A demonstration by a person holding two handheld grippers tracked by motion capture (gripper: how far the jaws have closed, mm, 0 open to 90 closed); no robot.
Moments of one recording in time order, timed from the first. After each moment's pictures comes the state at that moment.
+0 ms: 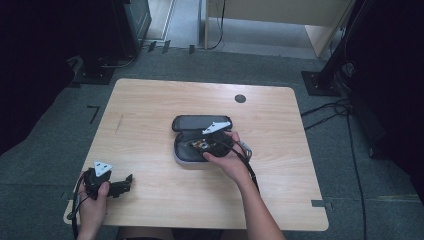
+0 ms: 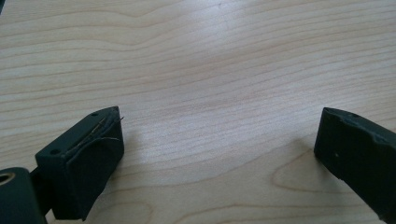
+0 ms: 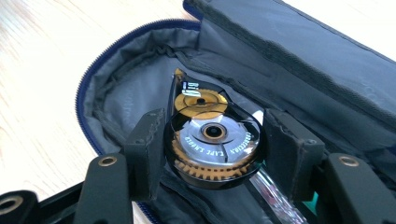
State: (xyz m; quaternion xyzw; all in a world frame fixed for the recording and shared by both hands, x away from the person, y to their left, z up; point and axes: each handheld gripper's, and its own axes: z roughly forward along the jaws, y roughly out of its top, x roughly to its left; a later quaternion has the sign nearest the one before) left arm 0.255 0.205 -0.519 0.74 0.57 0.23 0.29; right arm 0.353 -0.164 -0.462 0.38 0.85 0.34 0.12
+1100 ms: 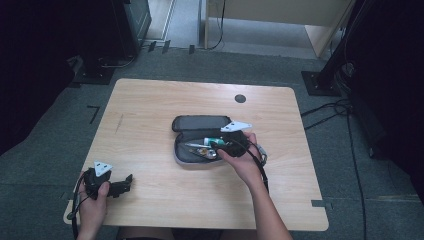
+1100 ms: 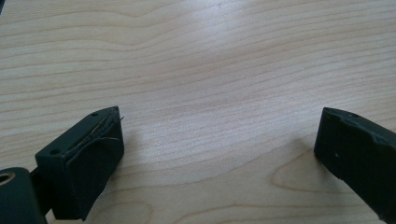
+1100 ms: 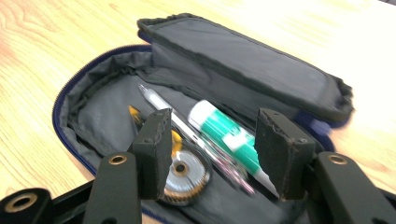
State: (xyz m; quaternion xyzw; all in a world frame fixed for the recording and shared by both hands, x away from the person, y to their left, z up) left arm 0.255 0.205 -0.519 0.74 0.56 0.23 0.29; right arm 0.338 -0.211 -0.448 0.43 0.80 0.39 0.16
